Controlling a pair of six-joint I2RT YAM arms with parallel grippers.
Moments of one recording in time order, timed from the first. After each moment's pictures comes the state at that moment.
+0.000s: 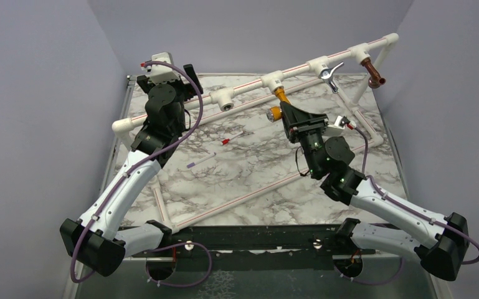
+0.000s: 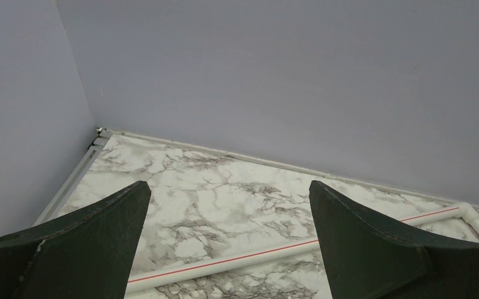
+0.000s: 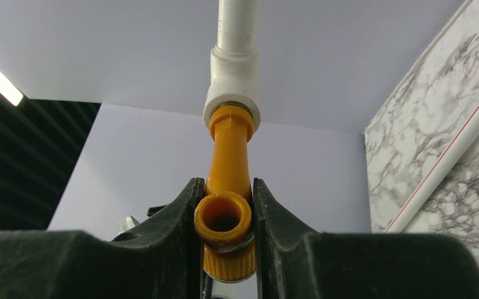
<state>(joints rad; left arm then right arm) -0.47 1.18 1.18 0.02 -0.58 -0.15 0.85 0.98 0.75 0.45 0.63 1.34</state>
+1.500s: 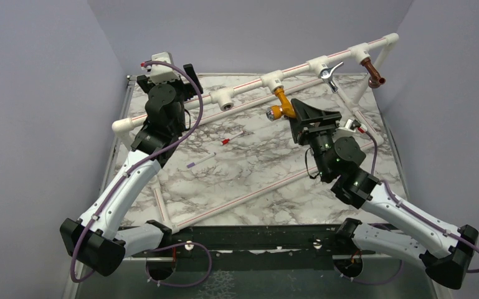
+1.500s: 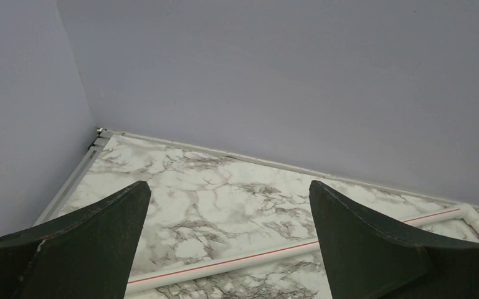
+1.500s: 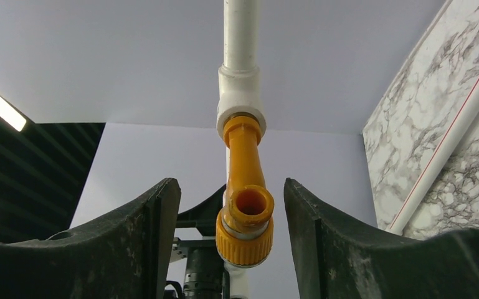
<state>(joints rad) -0.47 1.18 1.18 0.03 -0.59 -0.14 0.85 0.89 0.80 0.23 0.67 1.47</state>
